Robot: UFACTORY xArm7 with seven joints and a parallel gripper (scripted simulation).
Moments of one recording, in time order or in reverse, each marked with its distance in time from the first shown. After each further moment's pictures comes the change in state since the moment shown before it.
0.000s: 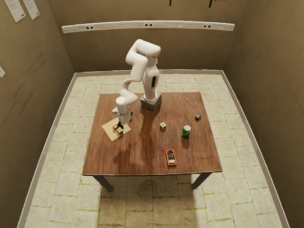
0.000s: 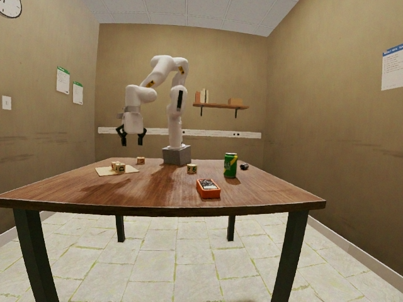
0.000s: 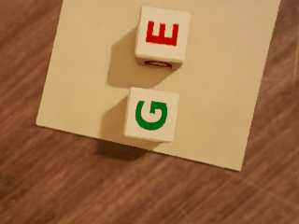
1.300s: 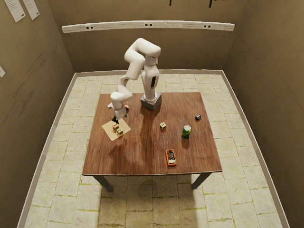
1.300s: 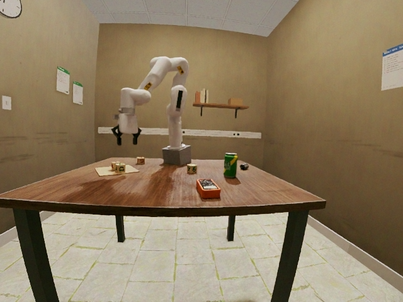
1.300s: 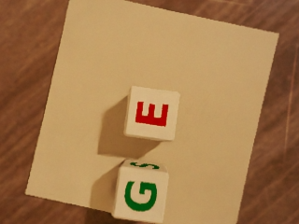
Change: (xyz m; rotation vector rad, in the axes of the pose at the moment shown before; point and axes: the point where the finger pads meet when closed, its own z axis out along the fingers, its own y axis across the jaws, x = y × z) arm 0.065 0.010 0.001 -0.001 0.000 0.001
